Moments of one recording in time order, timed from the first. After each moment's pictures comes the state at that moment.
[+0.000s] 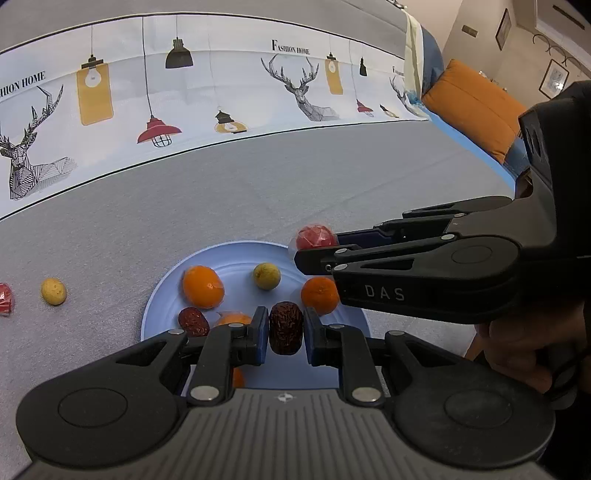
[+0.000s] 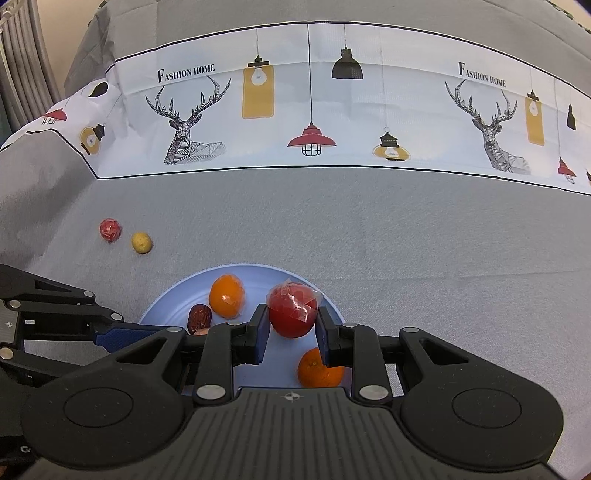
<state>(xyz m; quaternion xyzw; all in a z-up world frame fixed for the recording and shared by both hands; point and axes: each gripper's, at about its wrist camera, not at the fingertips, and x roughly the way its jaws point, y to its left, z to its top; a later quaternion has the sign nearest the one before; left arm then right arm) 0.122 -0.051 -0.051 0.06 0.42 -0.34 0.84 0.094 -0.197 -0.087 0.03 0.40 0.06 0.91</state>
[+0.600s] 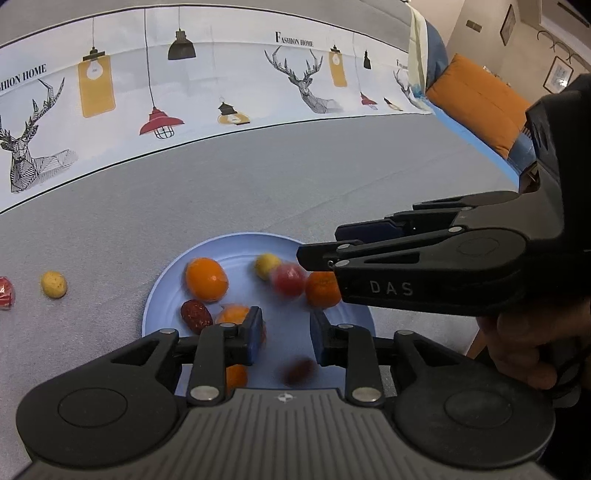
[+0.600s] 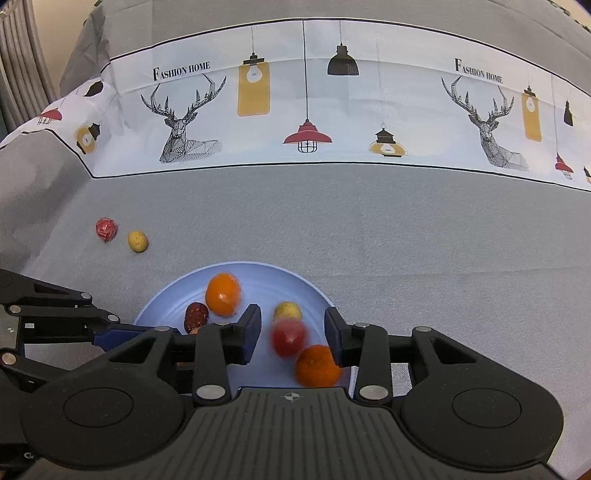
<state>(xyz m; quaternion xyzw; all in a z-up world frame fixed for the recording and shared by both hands) 0.125 -0.053 -0.055 0.06 0.43 -0.33 0.84 0.096 -0.198 -0.088 0.03 0.41 0.05 0.91</state>
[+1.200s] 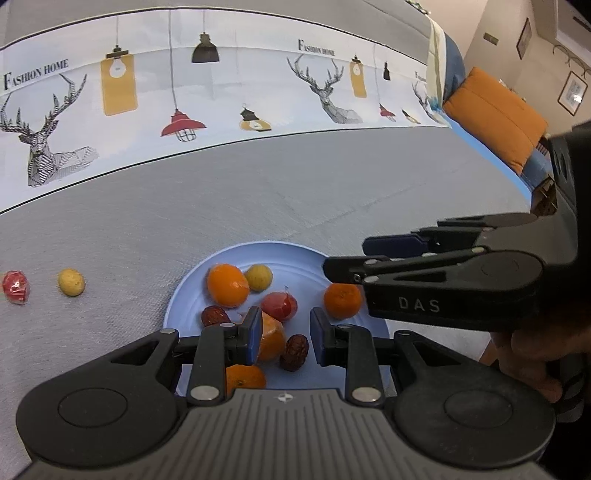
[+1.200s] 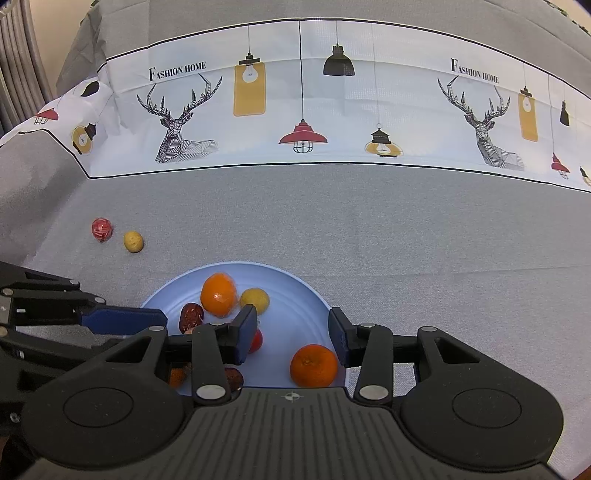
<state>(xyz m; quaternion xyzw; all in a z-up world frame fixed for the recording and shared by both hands) 0.131 -0.041 -0.050 0.05 0.43 -0.30 0.85 0.095 -0.199 -0.089 0.03 0.41 0.05 0.91</state>
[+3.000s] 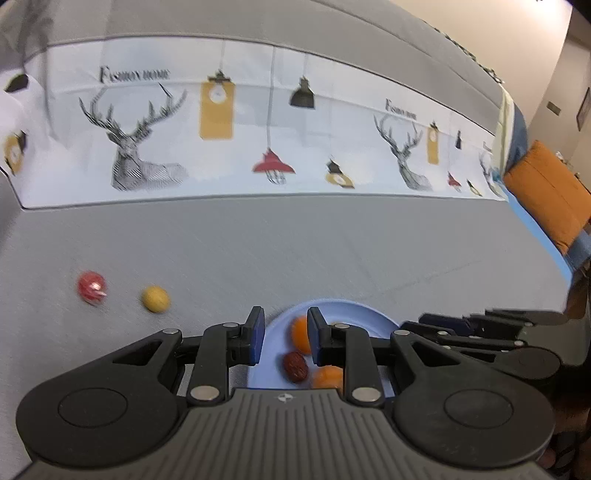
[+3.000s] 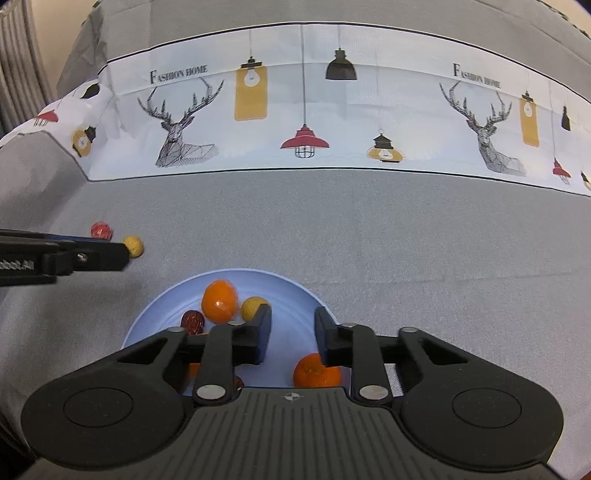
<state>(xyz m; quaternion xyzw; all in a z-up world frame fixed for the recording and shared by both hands) 0.155 0.010 -0.016 -0.03 0.40 -0.19 0.90 0.100 -0.197 -0.090 0.03 0.40 0.04 0.92</state>
